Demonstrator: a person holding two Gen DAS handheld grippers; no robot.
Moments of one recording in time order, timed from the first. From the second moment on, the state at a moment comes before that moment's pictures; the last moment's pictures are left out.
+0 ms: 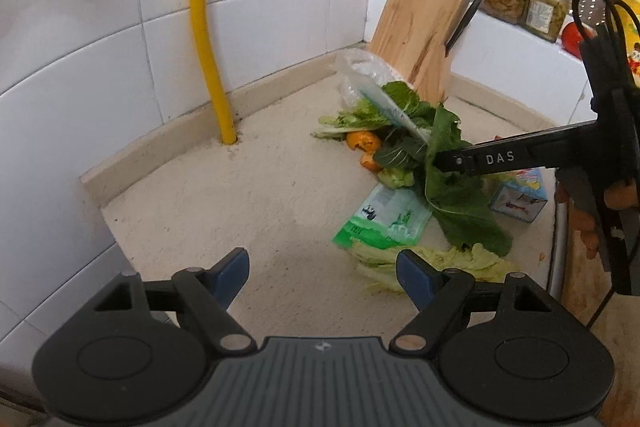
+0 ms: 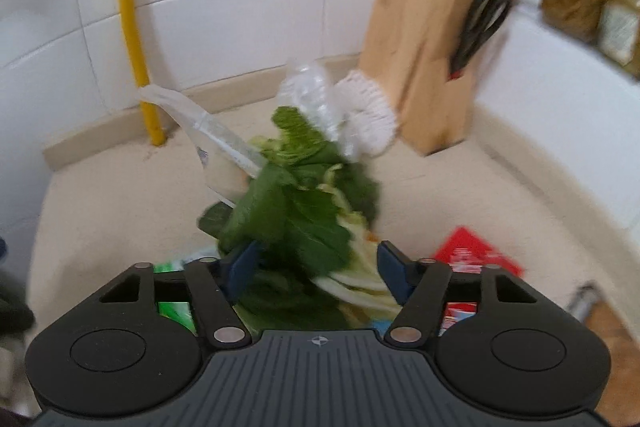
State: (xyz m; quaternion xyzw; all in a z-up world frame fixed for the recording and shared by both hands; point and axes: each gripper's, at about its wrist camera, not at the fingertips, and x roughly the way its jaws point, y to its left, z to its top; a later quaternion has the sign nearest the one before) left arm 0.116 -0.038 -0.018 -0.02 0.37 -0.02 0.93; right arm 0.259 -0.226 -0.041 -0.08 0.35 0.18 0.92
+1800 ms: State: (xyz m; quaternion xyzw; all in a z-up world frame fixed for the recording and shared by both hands) left arm 0.143 -0.084 -0.035 0.09 0.35 -0.25 0.90; right arm 0.112 -0.283 -0.004 0.05 0.38 0.15 0.91
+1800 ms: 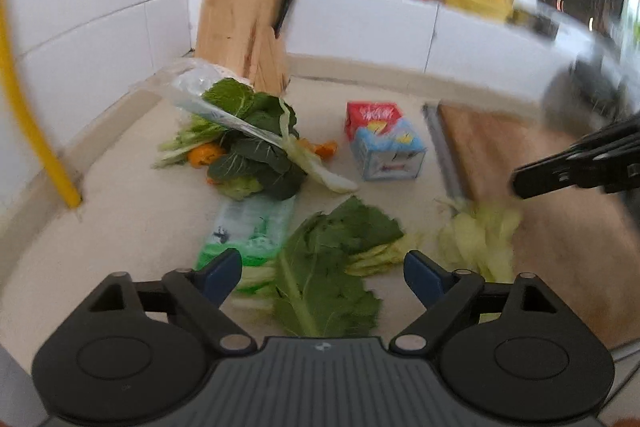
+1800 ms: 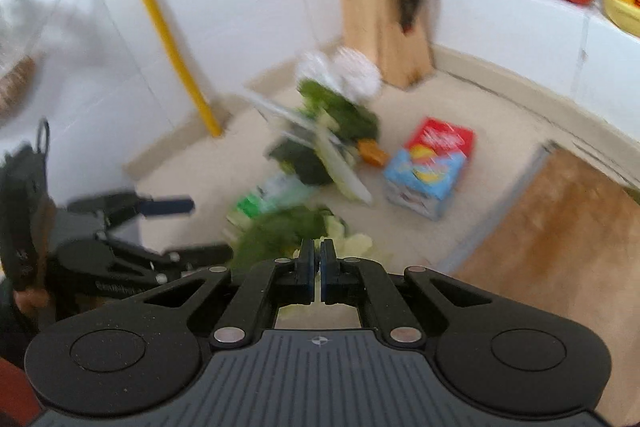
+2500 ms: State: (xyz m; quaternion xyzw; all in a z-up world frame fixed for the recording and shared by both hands) left arm 0.124 -0.048 -0.021 0.05 0.39 -0.23 0.89; right arm 0.114 -0.262 -0.060 0.05 0.40 0.15 0.90
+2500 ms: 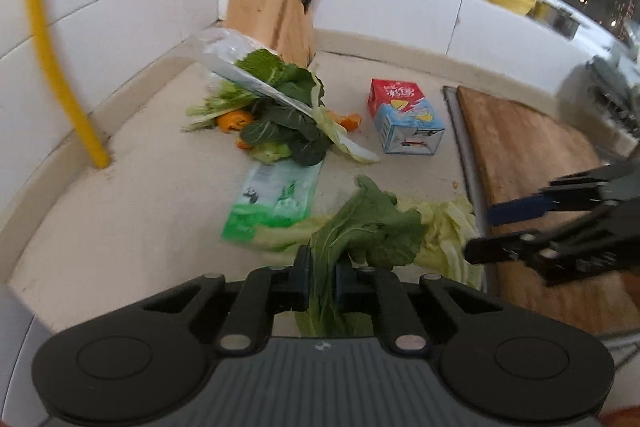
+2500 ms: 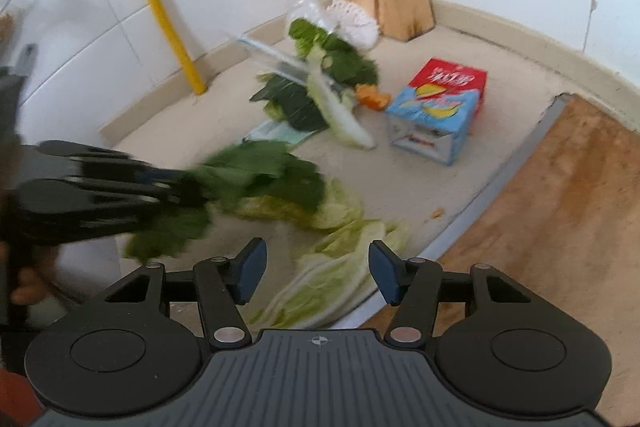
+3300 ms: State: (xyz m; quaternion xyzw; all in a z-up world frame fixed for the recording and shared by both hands) left arm 0.127 -0.058 -0.072 0.12 0.41 -0.19 0.88; right arm 0.134 -0.221 -0.096 -0.08 0.43 0.12 0.89
